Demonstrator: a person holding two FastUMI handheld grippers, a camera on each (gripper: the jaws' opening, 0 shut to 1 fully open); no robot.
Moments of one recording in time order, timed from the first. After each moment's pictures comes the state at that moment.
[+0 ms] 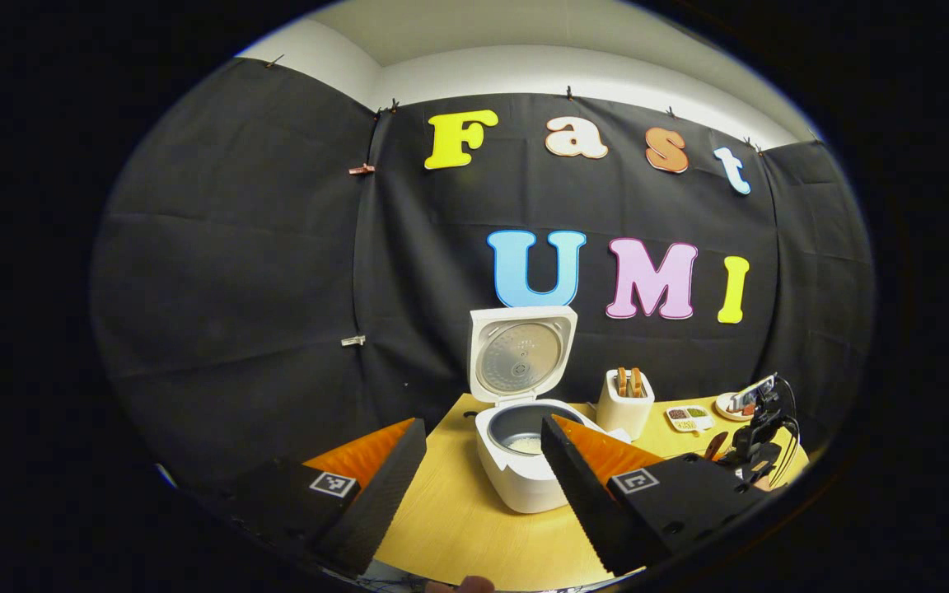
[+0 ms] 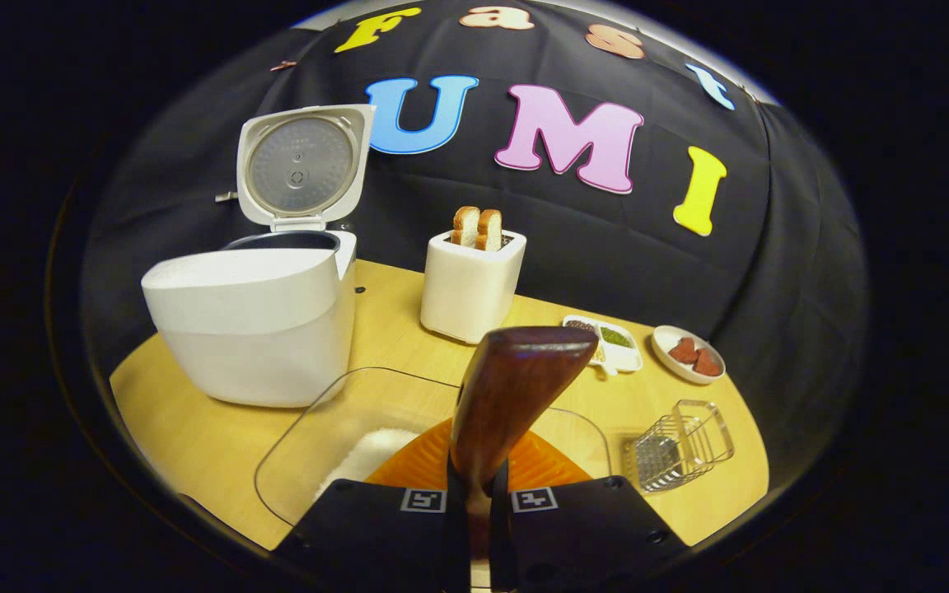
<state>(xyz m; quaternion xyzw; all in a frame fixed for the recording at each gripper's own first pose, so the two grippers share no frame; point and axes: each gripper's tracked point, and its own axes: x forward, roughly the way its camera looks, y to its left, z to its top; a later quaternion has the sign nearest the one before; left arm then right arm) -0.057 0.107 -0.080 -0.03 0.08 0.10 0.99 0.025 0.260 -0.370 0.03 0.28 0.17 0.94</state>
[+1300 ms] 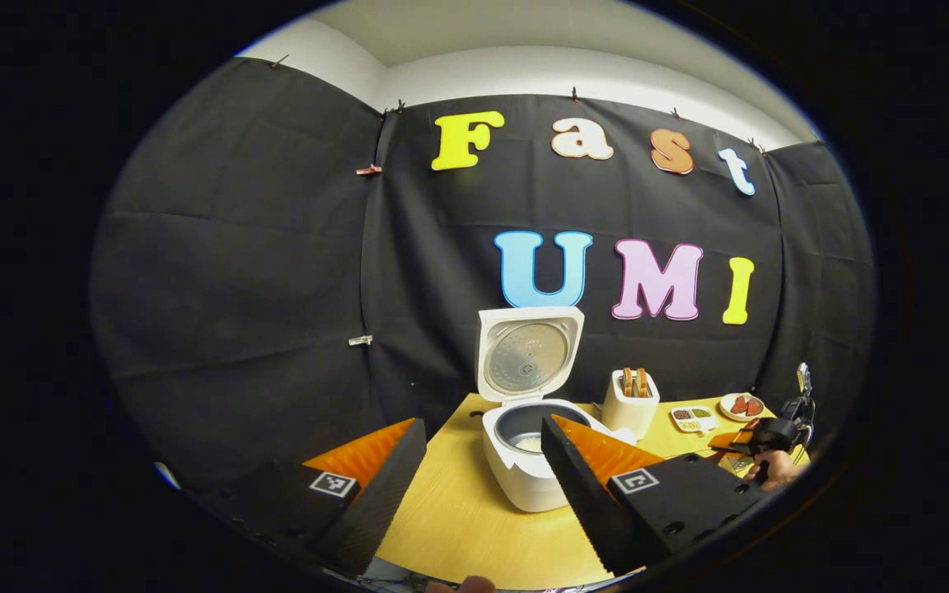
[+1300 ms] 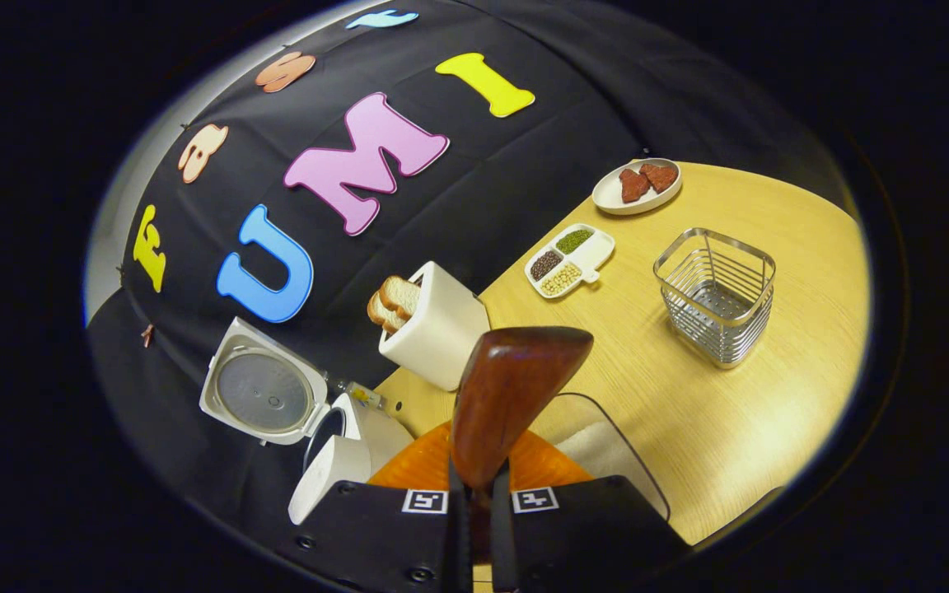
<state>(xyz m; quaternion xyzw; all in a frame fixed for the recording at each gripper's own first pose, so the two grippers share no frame) -0.065 0.109 -0.079 -0.03 0.08 0.10 0.99 0.056 0.192 -0.339 0.46 0.32 0.04 0.83</state>
